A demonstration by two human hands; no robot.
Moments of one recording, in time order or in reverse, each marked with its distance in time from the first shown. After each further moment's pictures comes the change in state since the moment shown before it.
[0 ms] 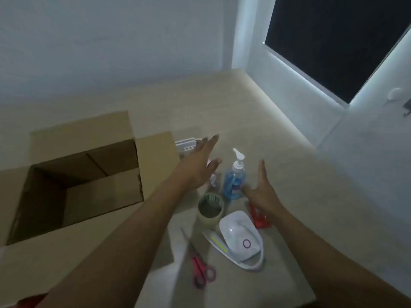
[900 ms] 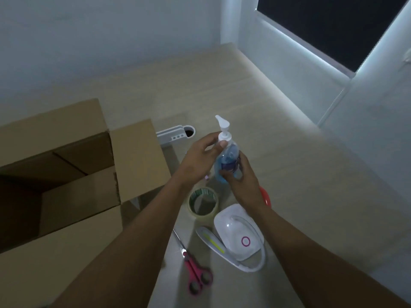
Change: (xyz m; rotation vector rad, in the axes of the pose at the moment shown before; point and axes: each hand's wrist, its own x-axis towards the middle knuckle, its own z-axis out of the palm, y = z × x) left_hand 0.041 0.003 0.065 -0.670 0.036 -0.049; right_hand 0.040 0.030 0.046 0.214 0.092 -0.205
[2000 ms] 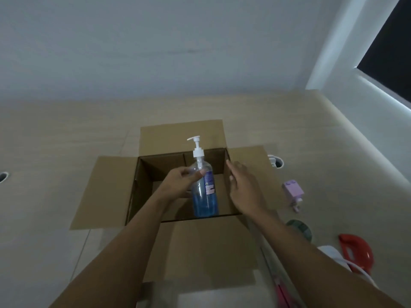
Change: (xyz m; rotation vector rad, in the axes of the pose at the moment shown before) left_hand -0.156 -0.065 -0.297 -0.147 0.321 -0.430; right_hand -0.046 -0.159 0.226 -0.513 -0.268 -0.398
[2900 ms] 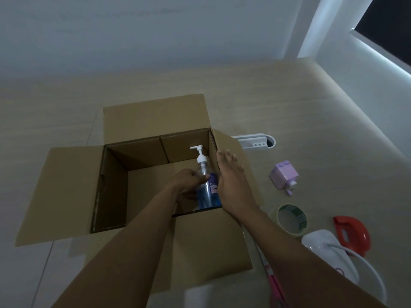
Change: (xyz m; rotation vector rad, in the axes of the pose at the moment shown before) left_hand 0.081 -0.044 0.071 0.083 -0.157 -0.340; right_hand 0.008 0.036 0.034 -0.102 -0.074 0.065
